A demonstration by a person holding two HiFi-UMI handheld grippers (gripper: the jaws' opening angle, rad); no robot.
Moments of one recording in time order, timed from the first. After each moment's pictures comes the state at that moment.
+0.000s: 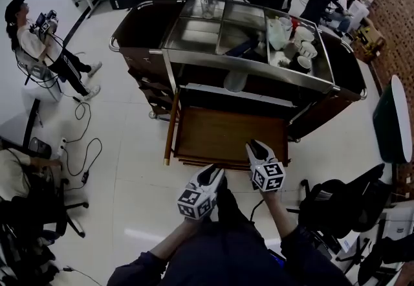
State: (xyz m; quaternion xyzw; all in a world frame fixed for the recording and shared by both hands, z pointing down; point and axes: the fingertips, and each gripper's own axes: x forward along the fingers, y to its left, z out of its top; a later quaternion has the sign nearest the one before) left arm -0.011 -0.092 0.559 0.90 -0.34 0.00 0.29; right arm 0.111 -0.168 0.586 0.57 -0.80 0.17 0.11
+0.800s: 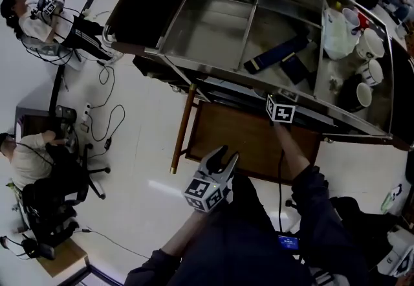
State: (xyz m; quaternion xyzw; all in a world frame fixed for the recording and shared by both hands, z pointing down) left arm 0.012 -0.270 0.599 0.84 -0.44 0.03 0.33; right arm 0.165 -0.531 0.724 0.59 -0.76 0.19 0.19
